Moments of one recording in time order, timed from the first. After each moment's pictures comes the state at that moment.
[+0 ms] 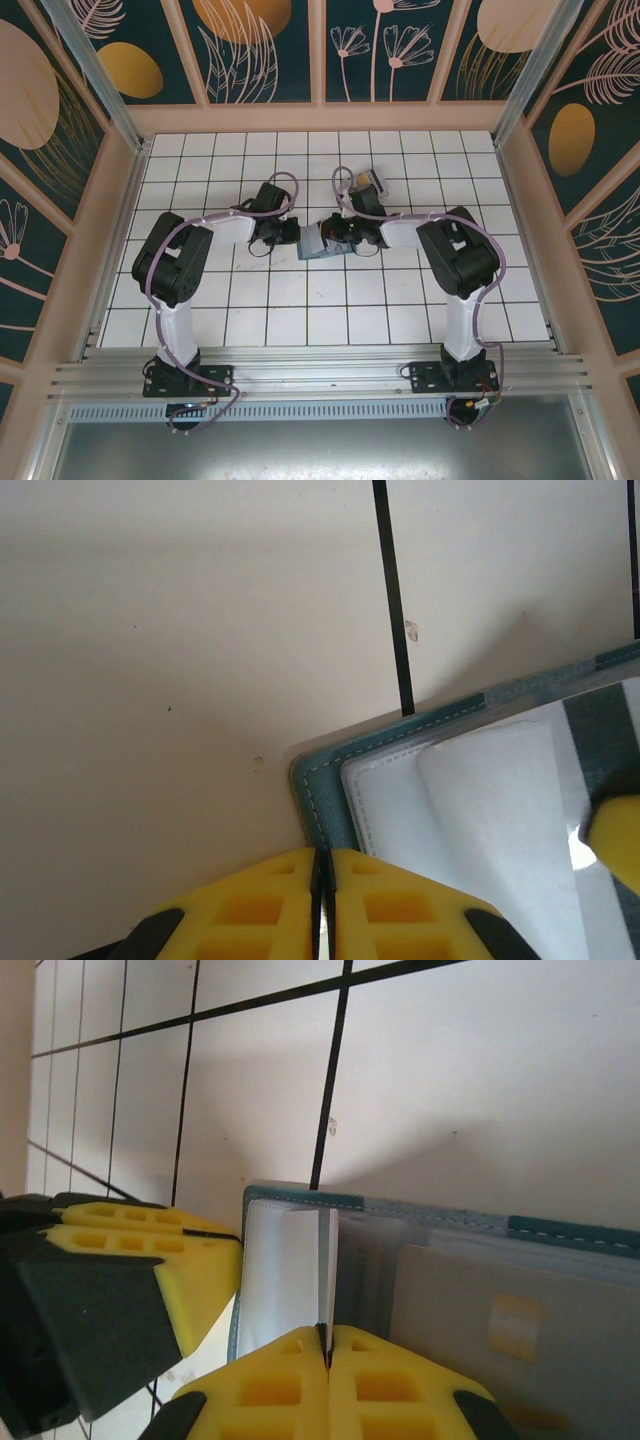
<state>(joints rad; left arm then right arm) -0.47 1.95 1.13 -0.21 0.25 -0.48 0.54 1.98 1.06 0.14 -0.48 0.66</state>
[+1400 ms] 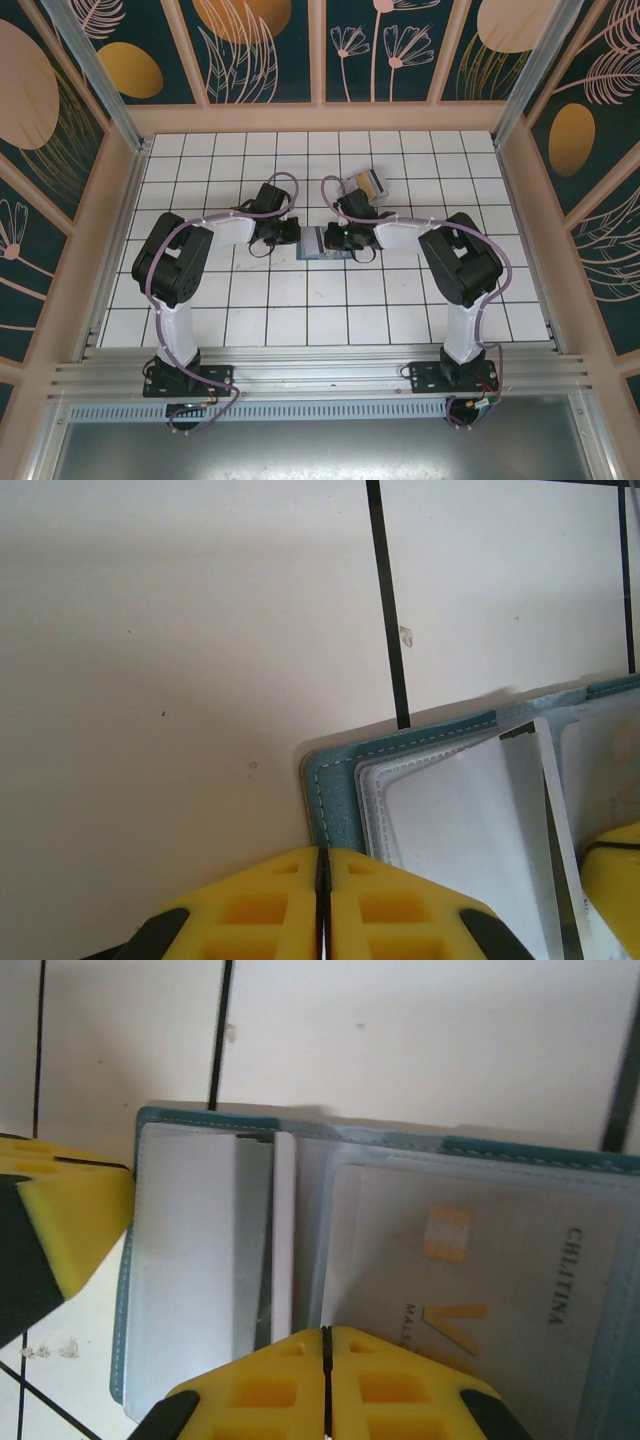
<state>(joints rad) -0.47 1.95 1.12 -0.19 0.25 -0.49 0.62 1.93 1.11 -0.15 -0.25 0.55</state>
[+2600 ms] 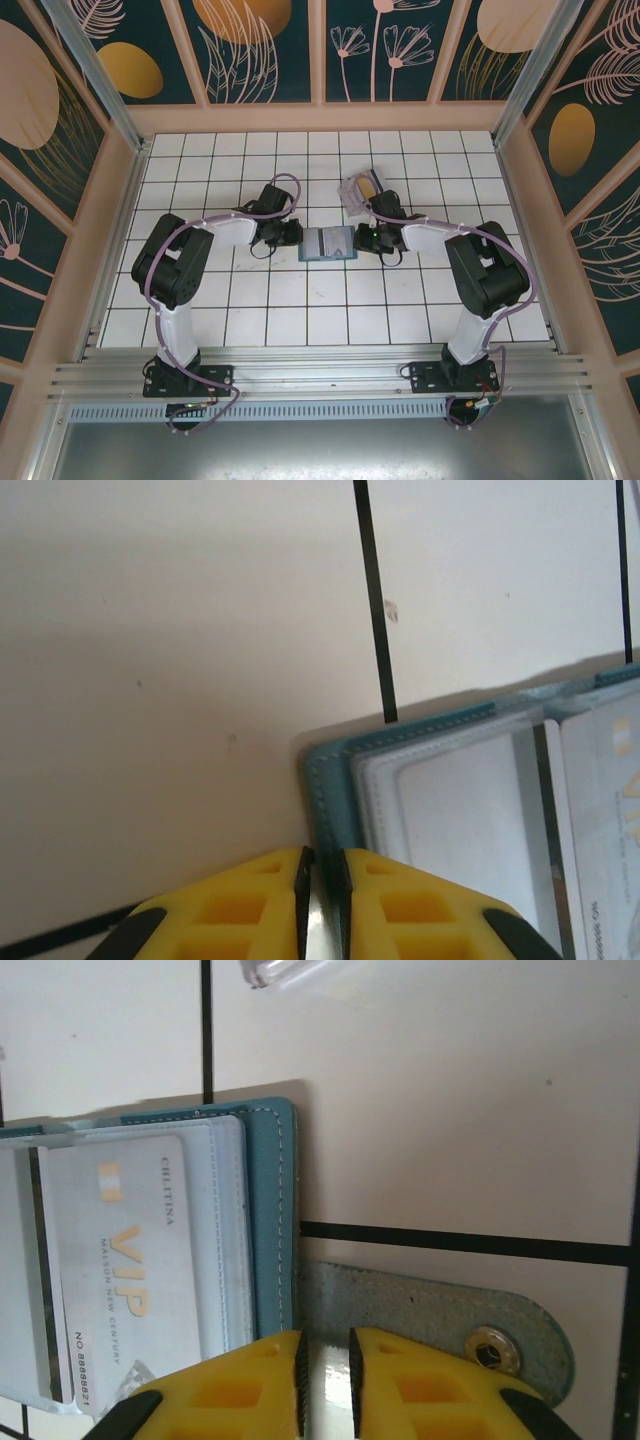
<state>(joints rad) -0.50 1.93 1.12 -0.22 0.23 -0.50 0.46 1.77 0.95 -0.22 -0.21 0.52</state>
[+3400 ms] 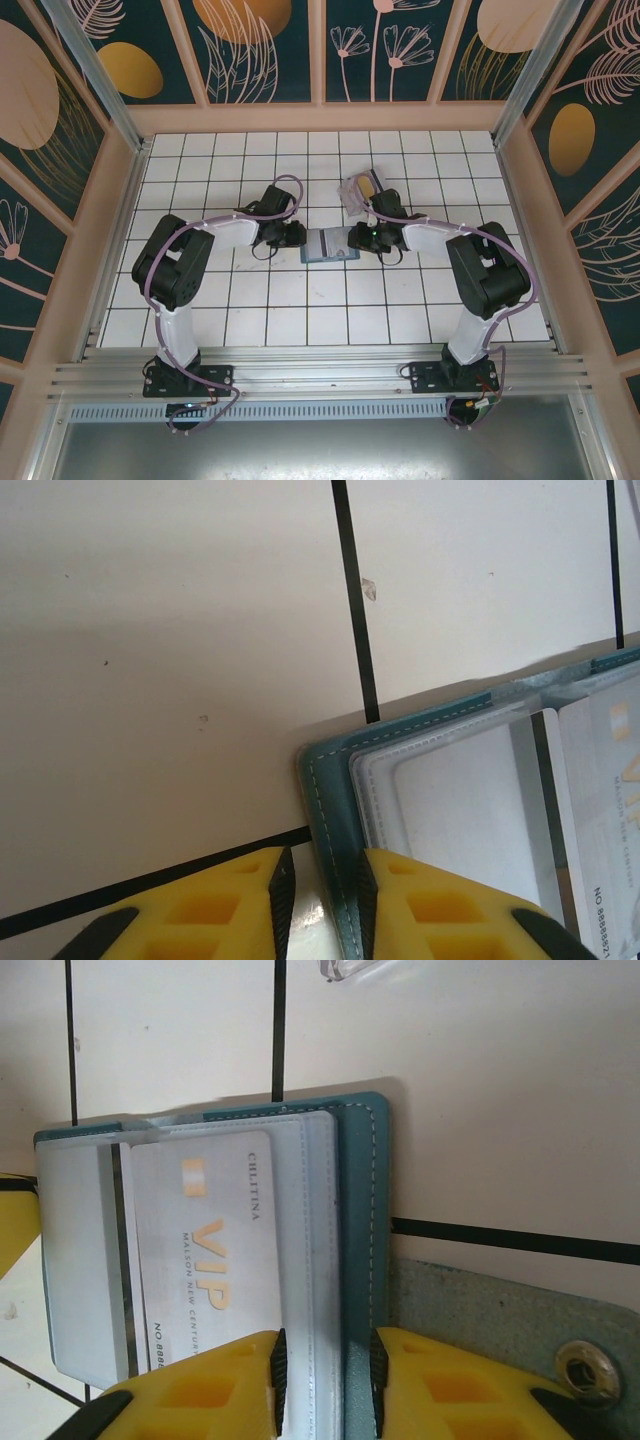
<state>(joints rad) -0.51 1.93 1.12 -0.22 0.22 -0.50 0.46 1.77 0.95 -0.19 -0.30 0.53</state>
